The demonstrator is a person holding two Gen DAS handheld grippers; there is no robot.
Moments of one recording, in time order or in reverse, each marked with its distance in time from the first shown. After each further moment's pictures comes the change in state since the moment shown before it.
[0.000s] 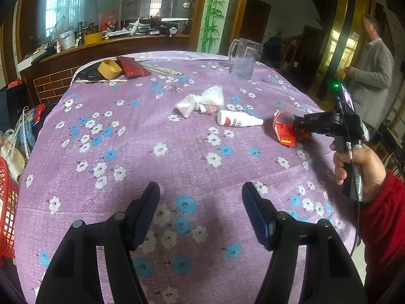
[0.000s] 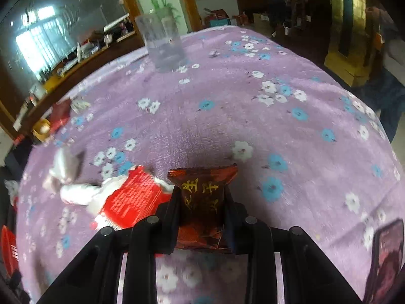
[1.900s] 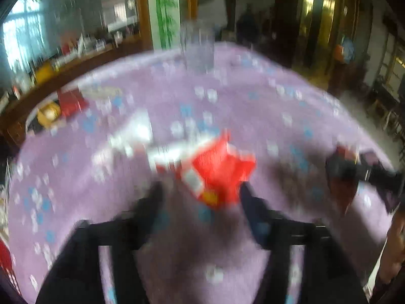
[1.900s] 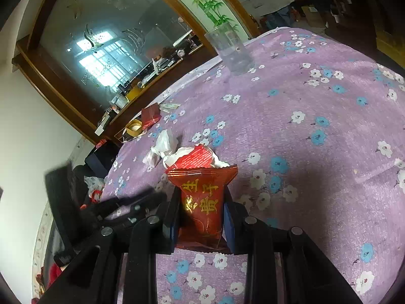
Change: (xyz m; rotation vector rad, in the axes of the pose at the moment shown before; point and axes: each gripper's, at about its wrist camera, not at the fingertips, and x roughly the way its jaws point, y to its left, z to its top) left arm 0.100 -0.108 0.078 0.235 0.024 0.000; right arm -0.092 -0.028 -0.064 0.053 -0.074 0.515
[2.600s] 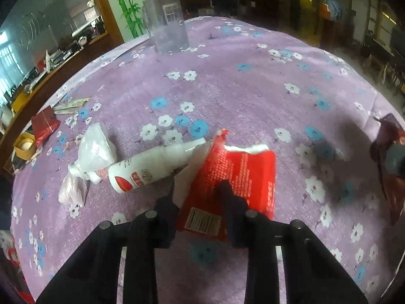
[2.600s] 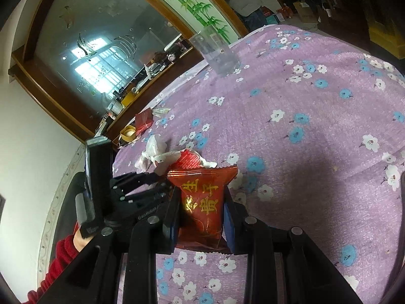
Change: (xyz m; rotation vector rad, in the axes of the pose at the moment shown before) left arm 0.076 -0.030 0.009 0.206 0.165 0.004; right arm -0.010 -0.025 0.000 0.046 -0.001 0.003
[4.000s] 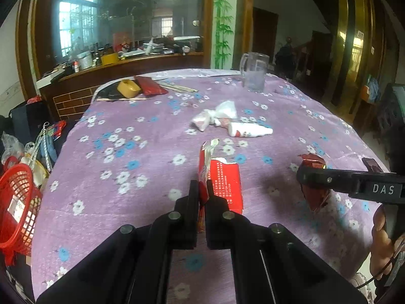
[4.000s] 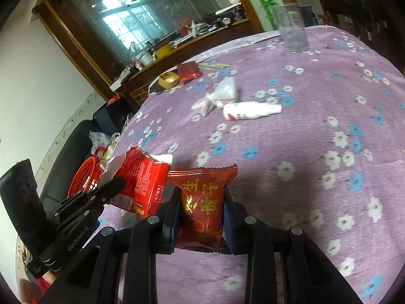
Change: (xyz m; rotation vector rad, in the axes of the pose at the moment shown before) left arm -0.173 0.080 -0.172 -0.421 -0.269 0.137; right arm 0.057 0.142 -0.078 -0.260 0.154 0.004
